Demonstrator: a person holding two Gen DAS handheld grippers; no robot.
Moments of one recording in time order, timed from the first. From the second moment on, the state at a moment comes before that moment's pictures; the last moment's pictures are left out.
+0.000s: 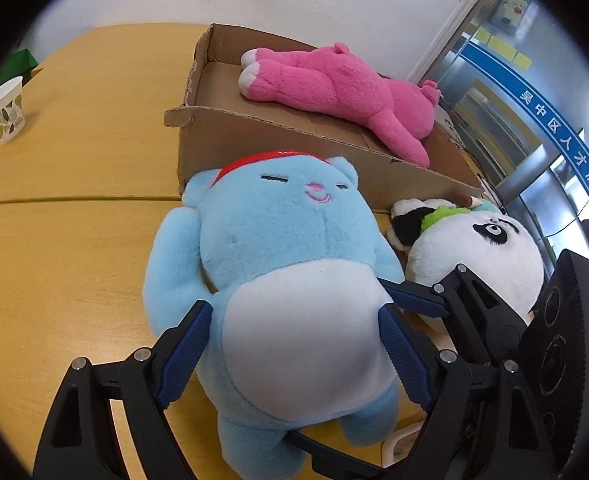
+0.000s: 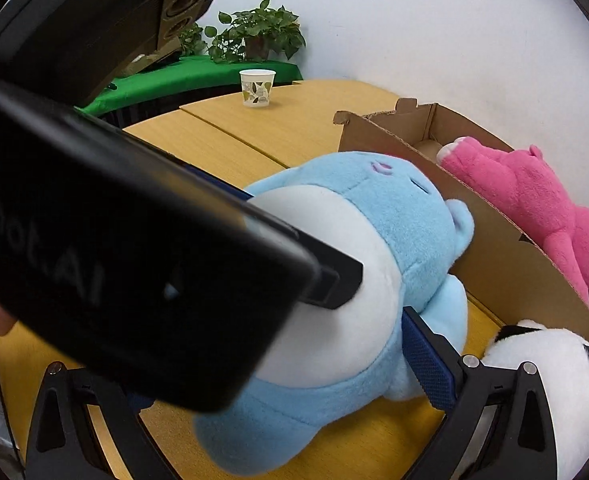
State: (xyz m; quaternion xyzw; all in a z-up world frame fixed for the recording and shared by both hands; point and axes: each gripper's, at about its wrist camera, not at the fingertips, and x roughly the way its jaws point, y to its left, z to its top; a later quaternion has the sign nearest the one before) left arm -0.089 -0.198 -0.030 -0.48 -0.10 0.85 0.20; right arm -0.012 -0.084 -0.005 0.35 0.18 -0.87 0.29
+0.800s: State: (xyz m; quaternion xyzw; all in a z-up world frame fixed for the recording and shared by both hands) left arm -0.077 -0.170 0.065 -0.40 -0.07 0.88 0.24; right arm 0.028 -0.046 0.056 0.26 0.14 -0.91 0.28
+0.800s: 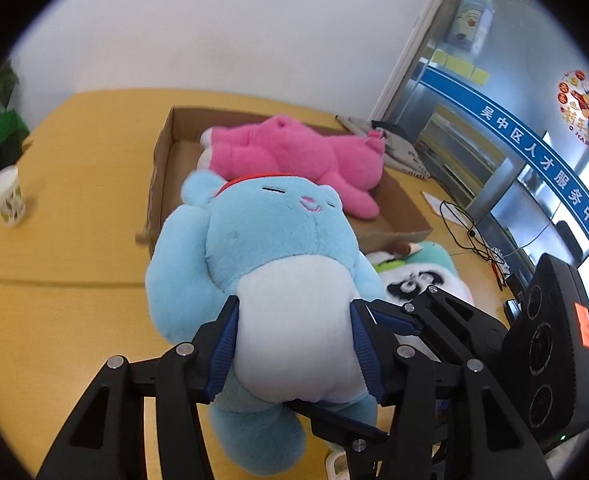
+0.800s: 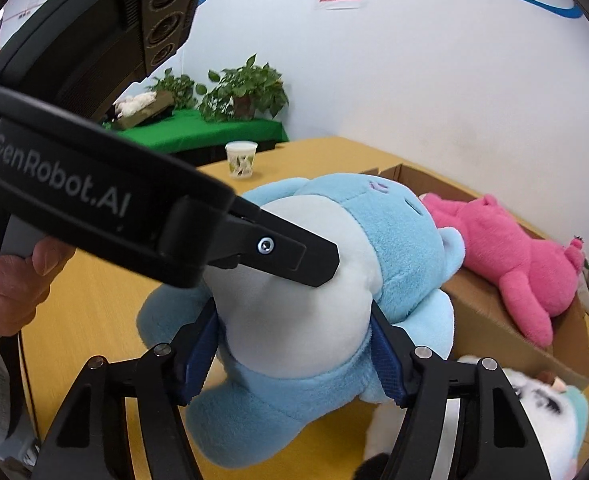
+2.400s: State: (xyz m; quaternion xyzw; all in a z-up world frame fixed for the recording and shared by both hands) left arm -0.292 -0.190 -0.007 -0.48 -0.11 0.84 0.22; right arm -0.245 -0.054 0.028 0.44 0.10 -0.84 0.28
